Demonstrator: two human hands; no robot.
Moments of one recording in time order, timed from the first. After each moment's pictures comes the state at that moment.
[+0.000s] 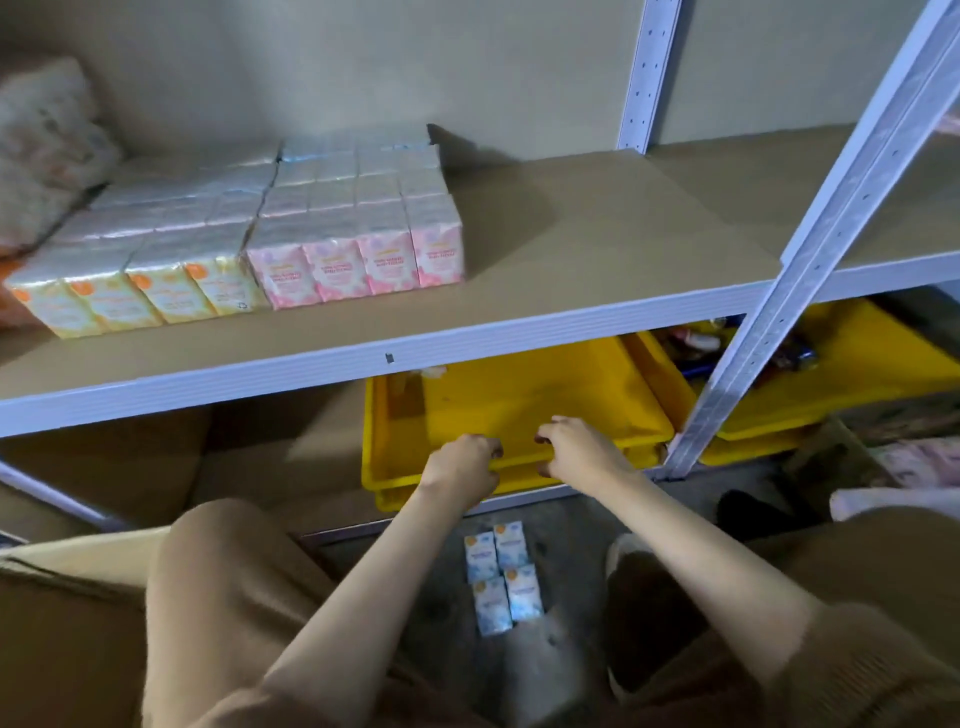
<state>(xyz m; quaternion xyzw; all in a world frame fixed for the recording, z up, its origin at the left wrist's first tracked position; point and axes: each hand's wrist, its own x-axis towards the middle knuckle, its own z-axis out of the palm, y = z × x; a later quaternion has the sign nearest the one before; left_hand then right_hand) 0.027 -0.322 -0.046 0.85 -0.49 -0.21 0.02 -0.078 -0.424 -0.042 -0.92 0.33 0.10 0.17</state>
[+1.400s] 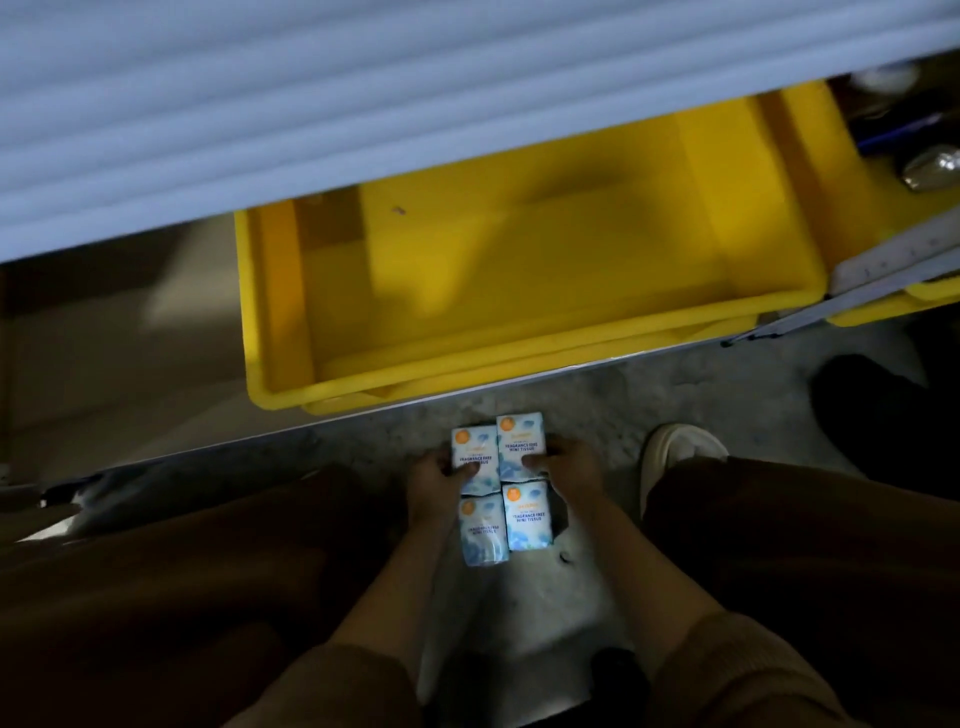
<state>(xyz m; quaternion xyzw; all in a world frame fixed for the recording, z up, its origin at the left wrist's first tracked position) 0.042 -0.333 -0.341 0.85 0.02 -0.43 0.29 -0.057 -0.432 -0.358 -0.47 0.62 0.10 0.62</state>
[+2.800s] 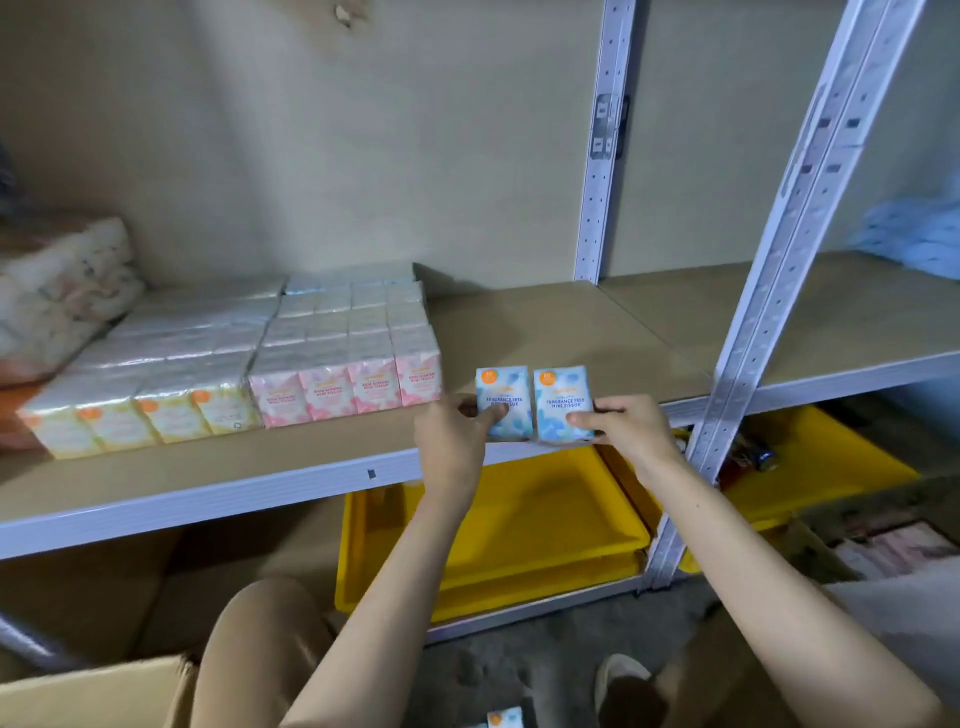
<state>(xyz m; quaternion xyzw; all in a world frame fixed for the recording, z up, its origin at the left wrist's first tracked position) 0.021 -0.376 0.077 0.79 -0.29 -0.08 0.53 -0.103 -0.485 0.076 -0.66 0.45 -0.30 0.53</state>
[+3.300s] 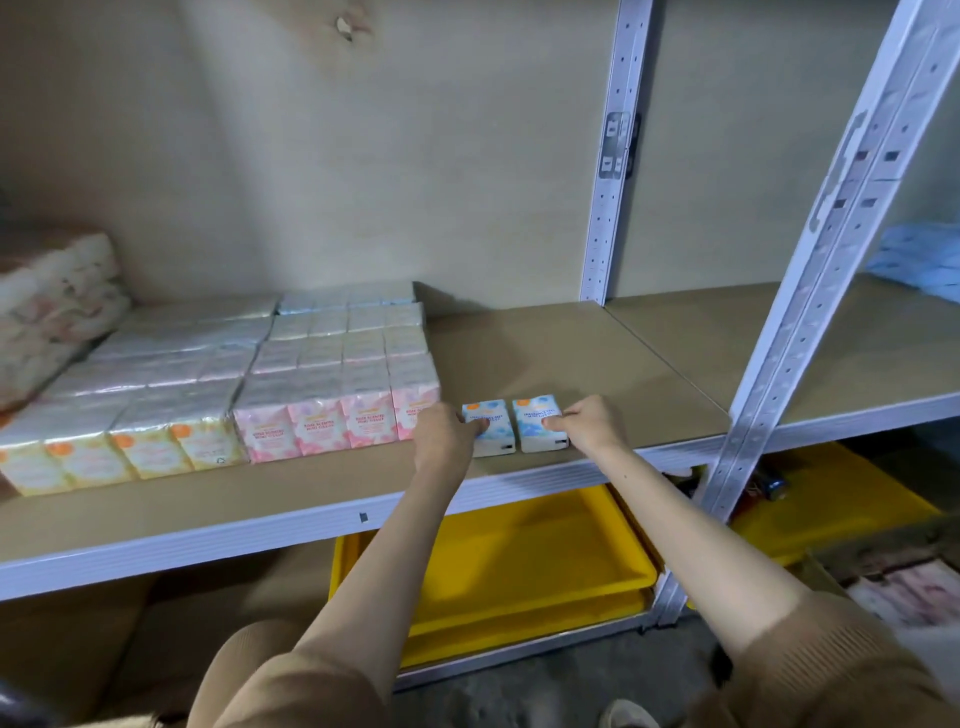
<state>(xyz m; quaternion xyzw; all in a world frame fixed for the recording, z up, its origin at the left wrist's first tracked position) 0.082 -0.427 0.073 0.86 -0.29 -0.16 0.40 -0.035 -0.535 0.071 -0.75 0.49 -0.21 0.39</state>
